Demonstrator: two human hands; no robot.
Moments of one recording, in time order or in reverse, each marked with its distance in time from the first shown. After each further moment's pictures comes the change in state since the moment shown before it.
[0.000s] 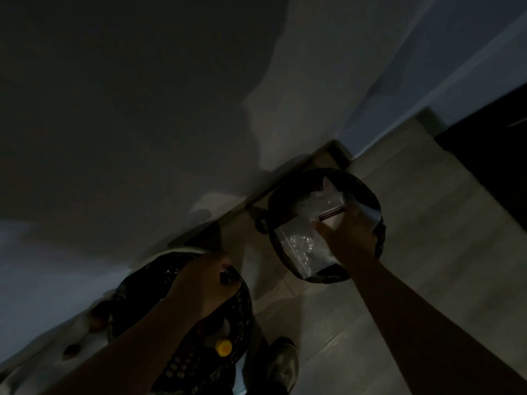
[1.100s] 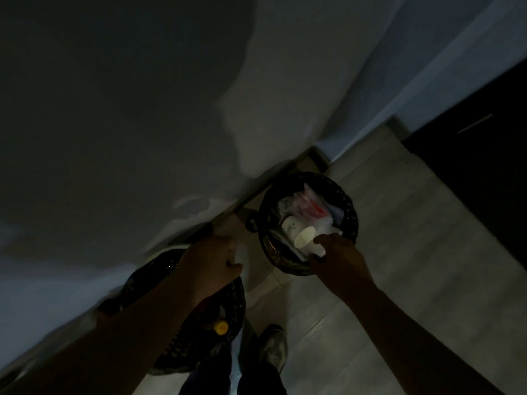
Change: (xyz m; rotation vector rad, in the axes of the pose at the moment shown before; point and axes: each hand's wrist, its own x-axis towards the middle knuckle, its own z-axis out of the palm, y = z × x) left_hand -0.032 0.063 -0.053 0.109 -0.093 0.070; right_hand -0.097 0.017 -0.052 -0.075 -0.042 -0.346
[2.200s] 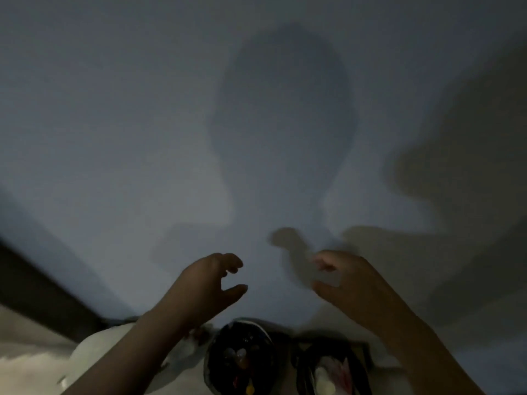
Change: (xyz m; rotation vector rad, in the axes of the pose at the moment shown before) left_hand -0.501 0.162 -0.236 -0.125 0.880 -0.271; right_hand -0.271 -0.310 -0.436 -0.065 -0.064 -0.960
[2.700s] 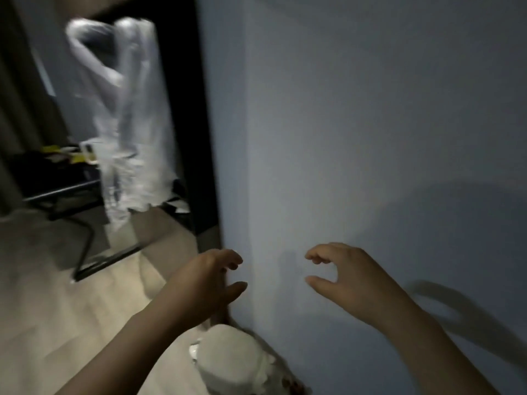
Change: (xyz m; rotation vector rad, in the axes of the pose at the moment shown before) left_hand -0.230 -0.101 -0.154 0.056 0.503 -0.530; right_hand 0.037 -0.288 0.065 -0.081 -0.174 -0.774
